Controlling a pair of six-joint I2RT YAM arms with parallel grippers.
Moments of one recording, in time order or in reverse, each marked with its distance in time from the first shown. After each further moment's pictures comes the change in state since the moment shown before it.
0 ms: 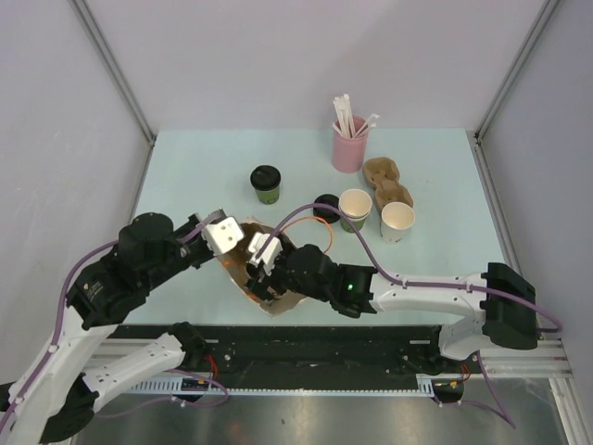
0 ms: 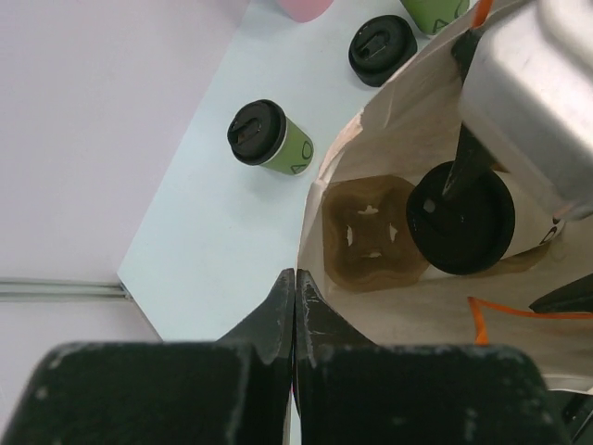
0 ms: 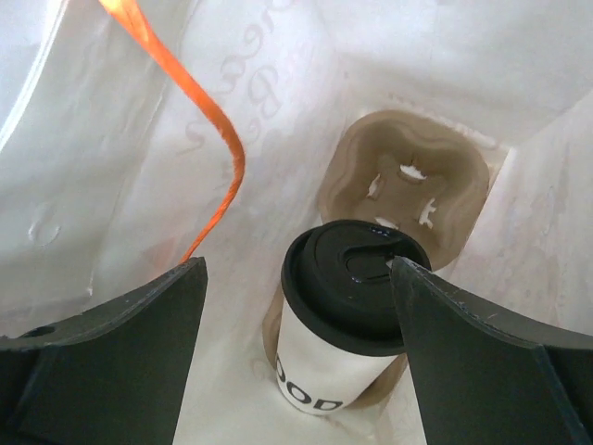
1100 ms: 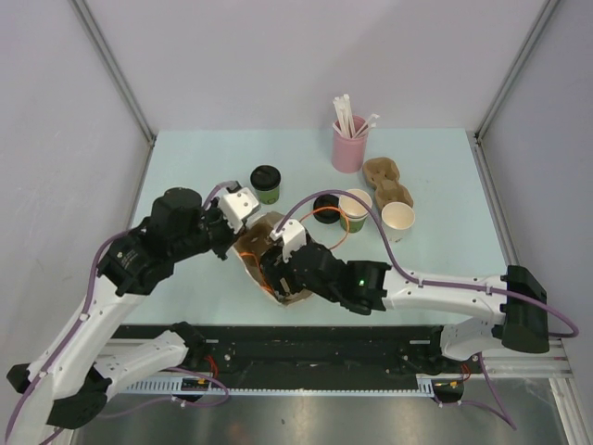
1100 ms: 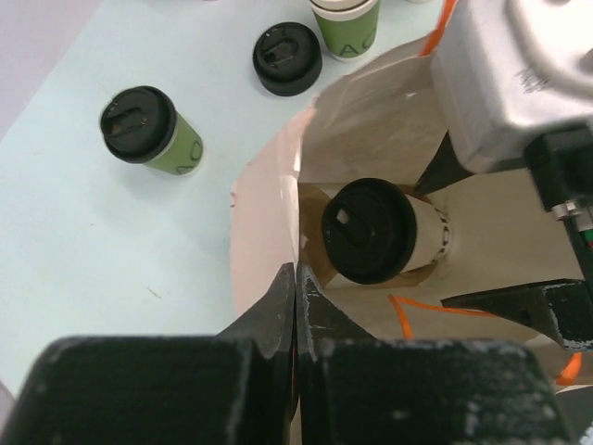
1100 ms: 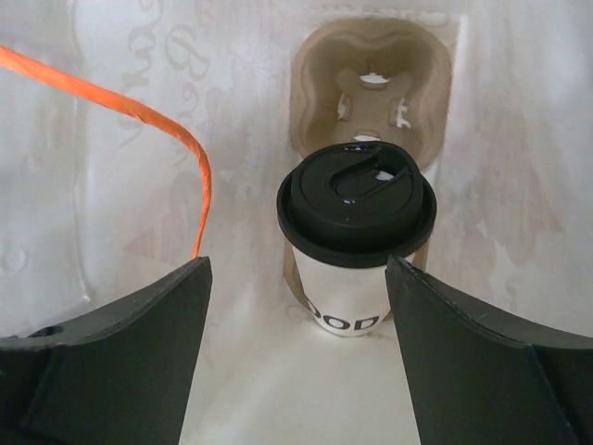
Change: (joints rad) left arm 0.091 0.150 0.020 0.035 0.208 -0.290; right arm -0.001 -0.074 0.042 -0.331 0.173 0.399
